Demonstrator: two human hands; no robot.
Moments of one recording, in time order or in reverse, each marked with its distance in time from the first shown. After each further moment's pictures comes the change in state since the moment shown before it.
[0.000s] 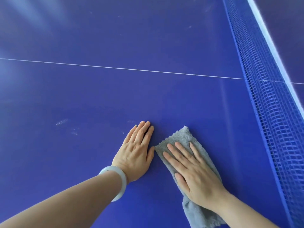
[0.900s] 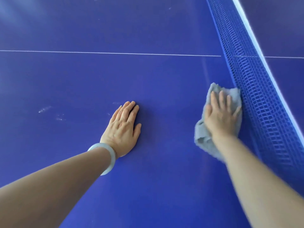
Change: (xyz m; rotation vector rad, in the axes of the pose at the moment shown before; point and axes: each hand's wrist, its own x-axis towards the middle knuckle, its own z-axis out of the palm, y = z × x) left_hand -0.001 -0.003 0.006 -0.061 0.045 0.007; right_hand 0.002 0.092 -0.025 -0.064 0.062 1.014
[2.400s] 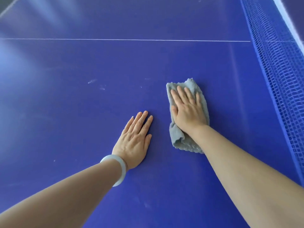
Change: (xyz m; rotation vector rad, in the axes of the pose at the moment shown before) left_hand -0.151 0.010 -0.003 0.124 -0.090 -0.070; right_hand -0.109 -0.115 0.010 0.034 -0.078 -0.525
